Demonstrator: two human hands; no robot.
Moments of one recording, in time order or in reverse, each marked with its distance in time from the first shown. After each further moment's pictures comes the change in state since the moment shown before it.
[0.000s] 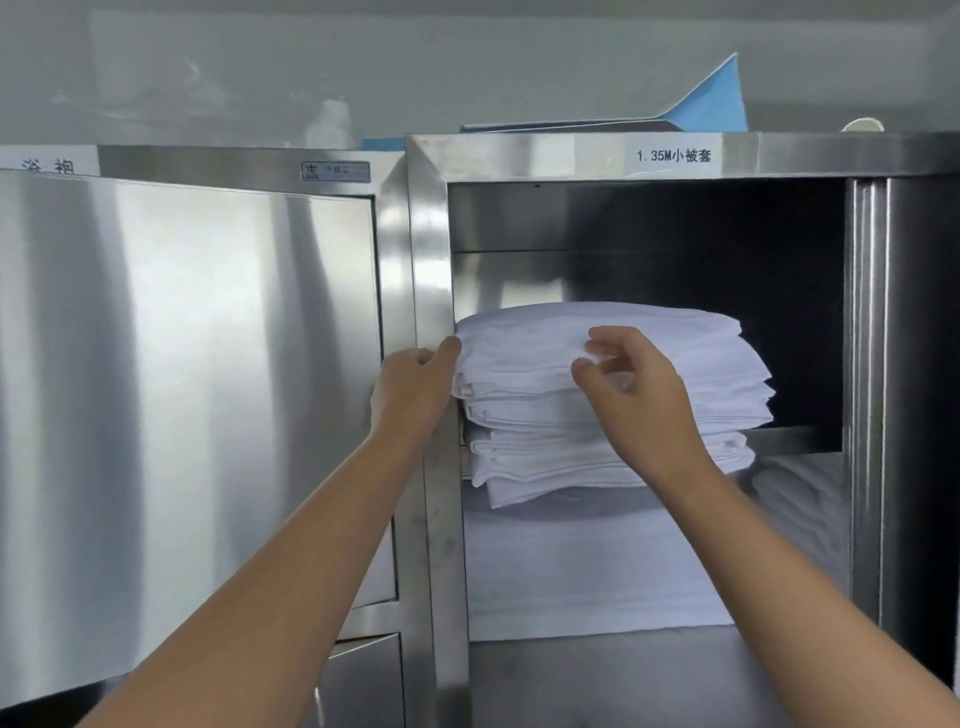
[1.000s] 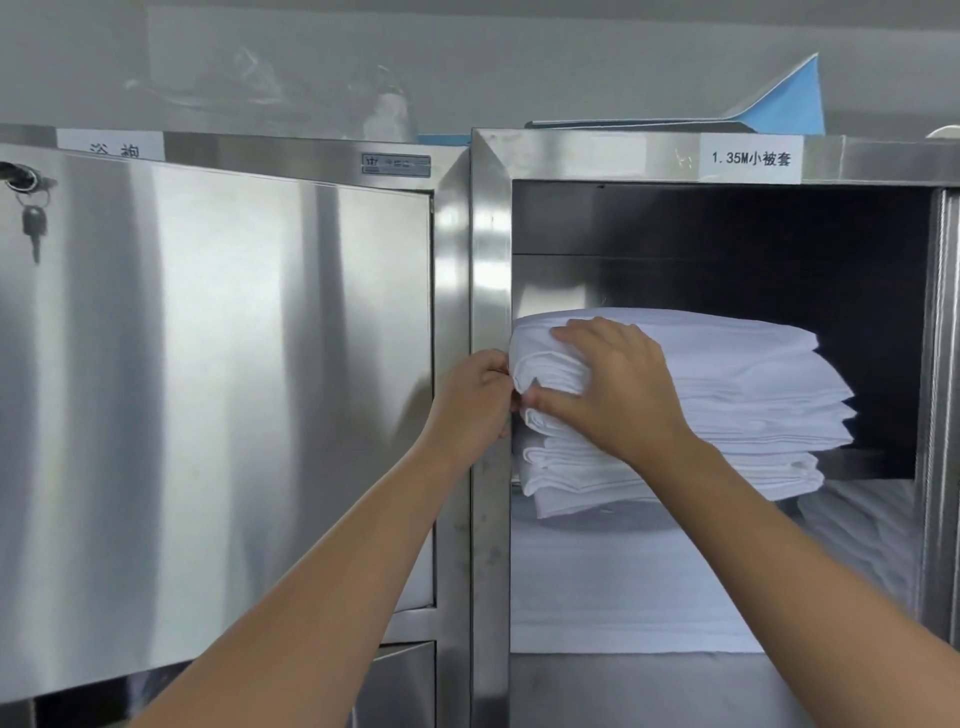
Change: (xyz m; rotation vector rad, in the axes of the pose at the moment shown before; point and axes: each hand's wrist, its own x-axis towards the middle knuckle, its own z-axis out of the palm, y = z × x) left_hand 0.008 -0.021 -0.008 -0.070 -0.233 0.097; right_hand 0.037 0.002 0.064 -0.646 -0.090 -0.441
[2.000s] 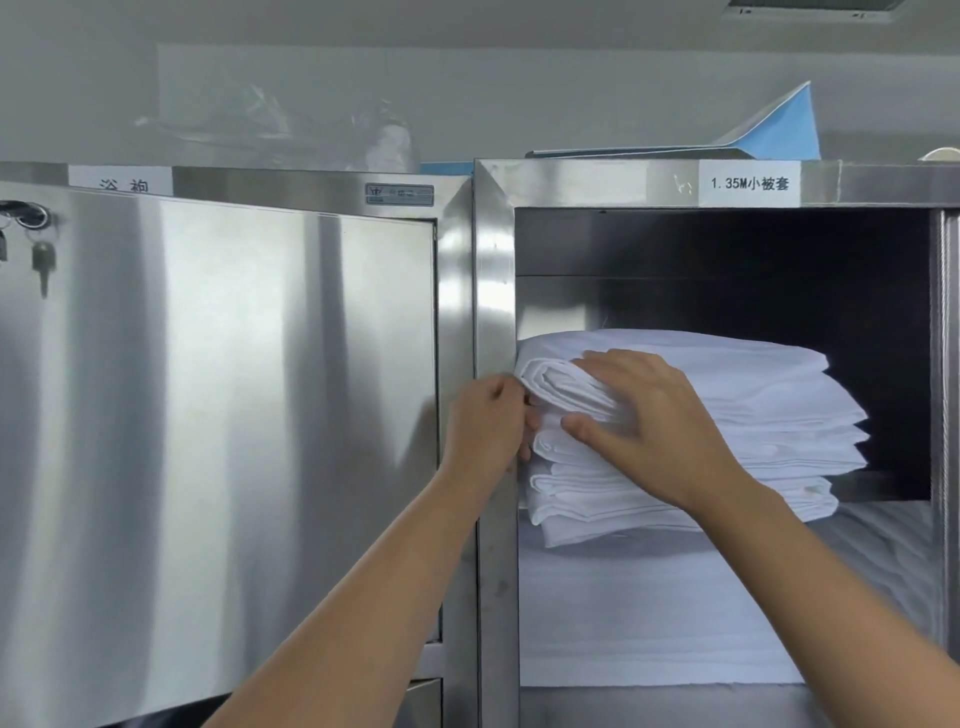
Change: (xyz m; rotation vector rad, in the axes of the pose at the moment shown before) left_hand 0.004 0.009 0.012 -0.020 0.087 -0.001; right_hand -0.017 0.018 -0.020 0.125 -0.027 -0.082
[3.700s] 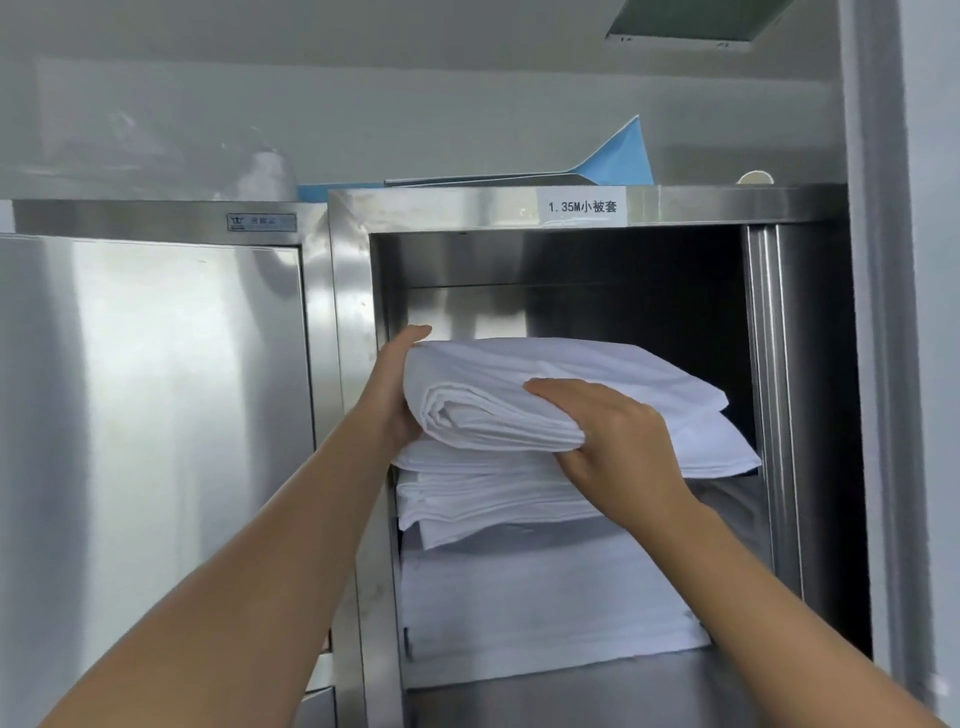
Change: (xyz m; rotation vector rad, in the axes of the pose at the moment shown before) left_hand 0.011 0.067 0.057 -0.473 -0.127 -0.362; right_hand -0.056 0.054 -0.066 -0.060 0.257 -0.088
